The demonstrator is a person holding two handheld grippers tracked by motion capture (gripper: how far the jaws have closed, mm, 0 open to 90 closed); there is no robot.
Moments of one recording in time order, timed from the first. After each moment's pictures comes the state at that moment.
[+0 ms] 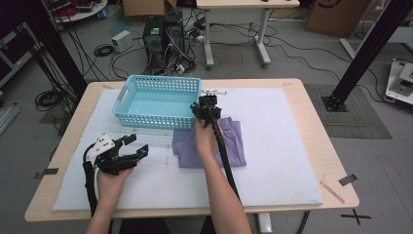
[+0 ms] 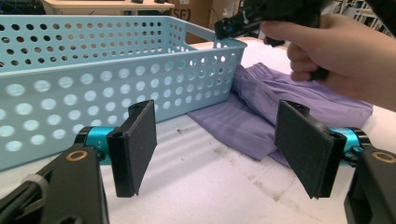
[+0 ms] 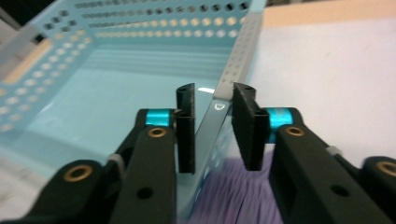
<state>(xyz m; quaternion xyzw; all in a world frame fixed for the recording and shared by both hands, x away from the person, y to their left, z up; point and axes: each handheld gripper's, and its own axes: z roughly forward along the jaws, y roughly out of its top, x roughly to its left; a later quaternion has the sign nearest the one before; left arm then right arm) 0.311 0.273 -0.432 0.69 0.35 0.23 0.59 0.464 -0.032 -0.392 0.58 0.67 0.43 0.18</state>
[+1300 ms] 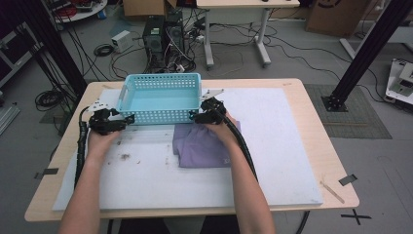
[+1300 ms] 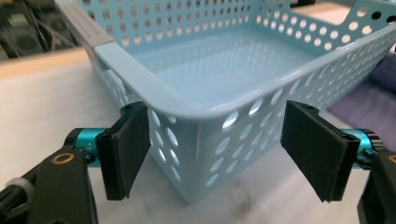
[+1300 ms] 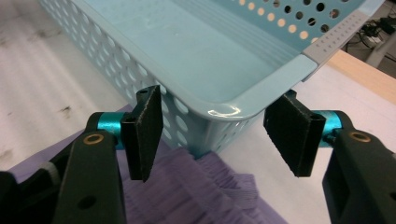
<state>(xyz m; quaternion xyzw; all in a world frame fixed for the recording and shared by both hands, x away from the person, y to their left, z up) 0.448 0.337 -0.433 0.72 0.41 0.23 0.51 0.487 -0.062 -0.408 0.30 0.83 0.42 0.19</state>
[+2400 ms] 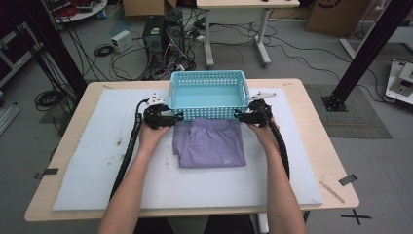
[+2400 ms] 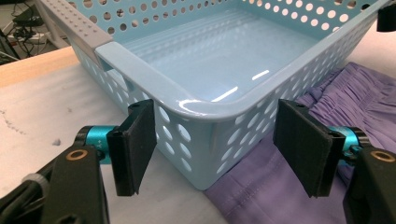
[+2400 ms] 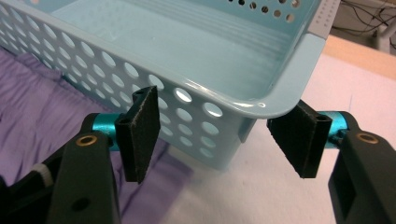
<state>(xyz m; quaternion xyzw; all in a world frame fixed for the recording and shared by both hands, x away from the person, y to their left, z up) 0.478 0.178 -0.437 0.76 0.37 0.19 0.50 0.476 -0.203 -0.416 0.42 0.79 0.39 0.24</state>
